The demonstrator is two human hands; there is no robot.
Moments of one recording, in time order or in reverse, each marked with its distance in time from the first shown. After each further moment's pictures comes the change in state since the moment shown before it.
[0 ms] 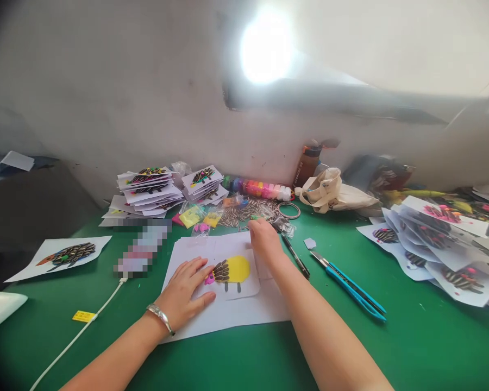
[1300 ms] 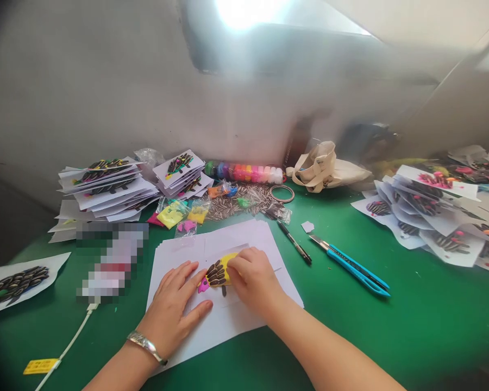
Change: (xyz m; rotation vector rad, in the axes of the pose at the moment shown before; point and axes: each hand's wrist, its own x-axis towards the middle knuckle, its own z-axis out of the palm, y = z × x) left_hand 0.004 -0.008 0.007 0.051 0.035 0.061; right_hand -0.077 -0.054 -0.007 0.269 -0.039 -0.050
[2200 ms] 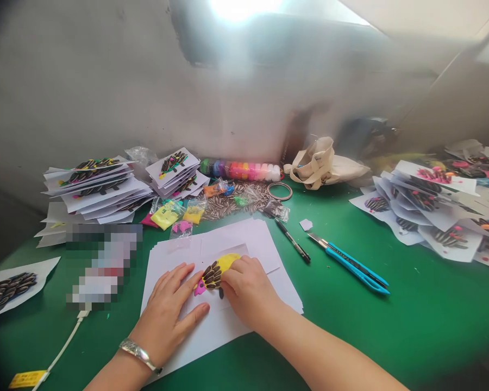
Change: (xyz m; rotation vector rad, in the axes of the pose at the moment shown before) left_hand 0.000 -0.001 -0.002 -0.036 0.034 0.013; right_hand -0.006 -0.004 0.007 -0.041 -0.089 -0.029
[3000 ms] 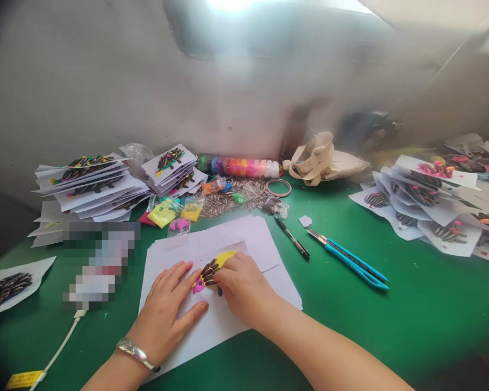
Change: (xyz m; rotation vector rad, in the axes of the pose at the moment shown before) left_hand 0.000 0.000 0.000 0.010 -0.015 0.003; right_hand 0.004 -0.002 -0.003 0.096 -0.053 -0.065
